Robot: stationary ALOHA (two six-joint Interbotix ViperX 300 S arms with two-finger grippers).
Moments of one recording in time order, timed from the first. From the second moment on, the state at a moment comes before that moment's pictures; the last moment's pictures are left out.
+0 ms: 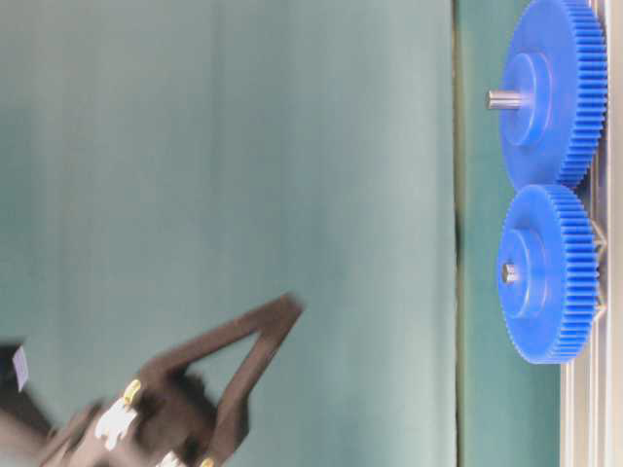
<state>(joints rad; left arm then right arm) 0.06 -0.33 0.63 0.02 0.14 -0.09 0.02 -1.13 1.23 0.04 0.28 0.10</state>
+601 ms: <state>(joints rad) 0.04 -0.49 0.77 0.02 0.14 -0.09 0.02 -1.13 1.23 0.04 0.28 0.10</state>
